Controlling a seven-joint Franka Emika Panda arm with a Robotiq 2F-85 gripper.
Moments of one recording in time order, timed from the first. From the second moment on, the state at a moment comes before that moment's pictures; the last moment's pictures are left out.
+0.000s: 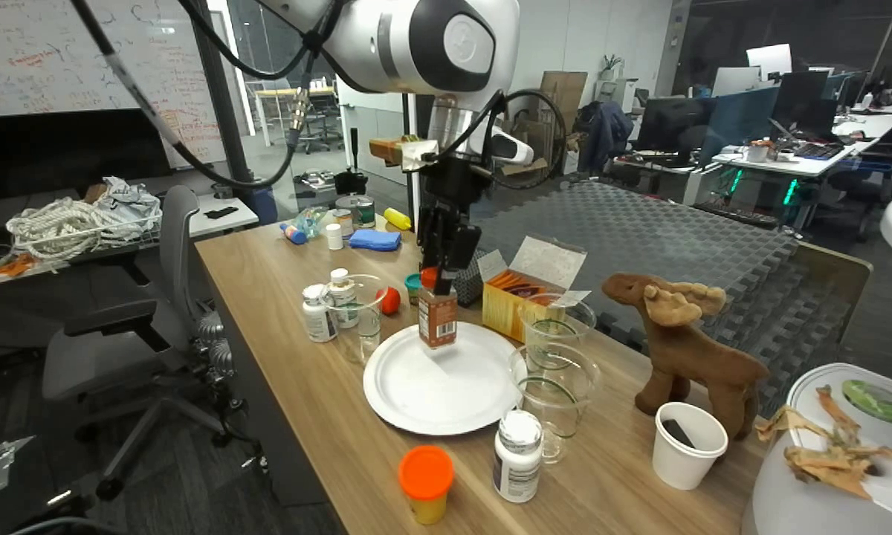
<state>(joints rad) 0.01 0.60 -0.04 -1.47 0.00 1.79 0.37</state>
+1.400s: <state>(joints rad) -0.05 0.71 -0.05 -1.36 0.06 1.92 0.36</state>
